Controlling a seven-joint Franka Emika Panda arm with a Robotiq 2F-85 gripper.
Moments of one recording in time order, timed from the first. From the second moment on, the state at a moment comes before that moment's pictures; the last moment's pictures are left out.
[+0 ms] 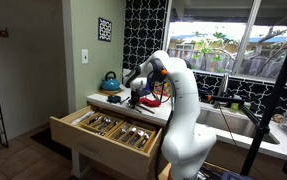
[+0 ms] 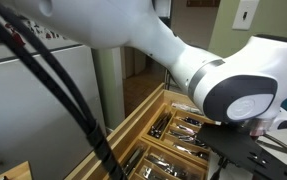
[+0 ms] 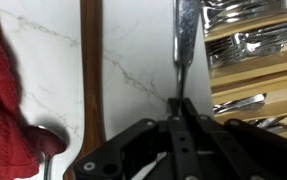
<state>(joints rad) -0.36 0.38 -0.14 -1.79 0.09 2.27 -0.57</state>
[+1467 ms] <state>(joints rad) -0.12 0.31 -0.14 -1.82 0.07 2.19 0.39</state>
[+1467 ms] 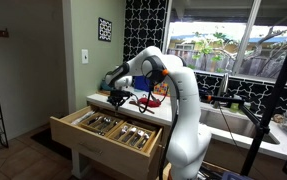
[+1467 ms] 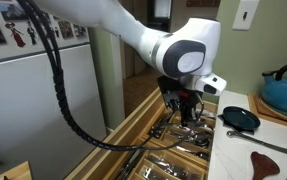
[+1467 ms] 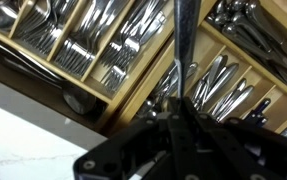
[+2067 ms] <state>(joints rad) -0.11 0.32 -0.15 -1.82 0.07 2.19 0.47</state>
